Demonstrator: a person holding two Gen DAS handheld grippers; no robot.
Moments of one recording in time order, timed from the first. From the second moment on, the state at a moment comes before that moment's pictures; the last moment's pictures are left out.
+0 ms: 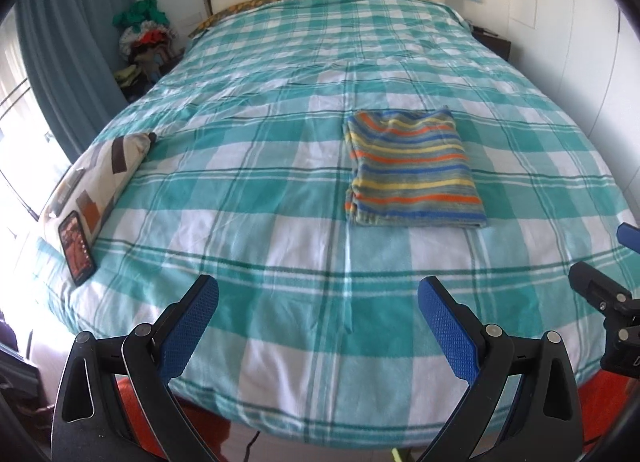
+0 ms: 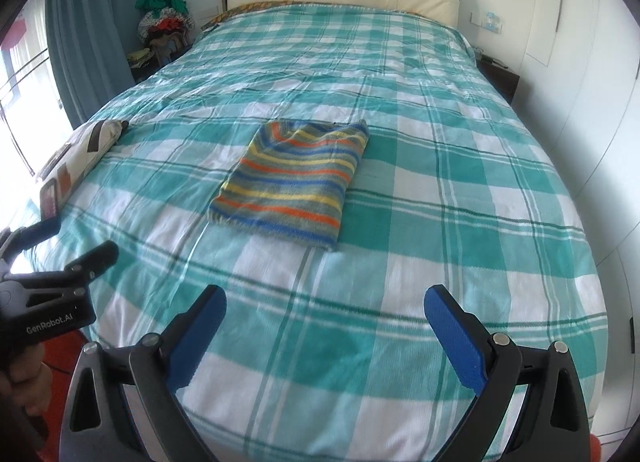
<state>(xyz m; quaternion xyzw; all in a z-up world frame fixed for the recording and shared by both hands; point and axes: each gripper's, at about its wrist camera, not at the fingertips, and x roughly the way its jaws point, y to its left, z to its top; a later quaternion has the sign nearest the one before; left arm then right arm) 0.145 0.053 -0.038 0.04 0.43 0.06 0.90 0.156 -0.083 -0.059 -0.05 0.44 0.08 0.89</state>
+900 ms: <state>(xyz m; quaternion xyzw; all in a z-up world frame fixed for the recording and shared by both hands) 0.064 0.047 0.003 0.02 0.44 0.04 0.89 0.062 -0.071 0.009 -0.06 0.42 0.11 0.90</state>
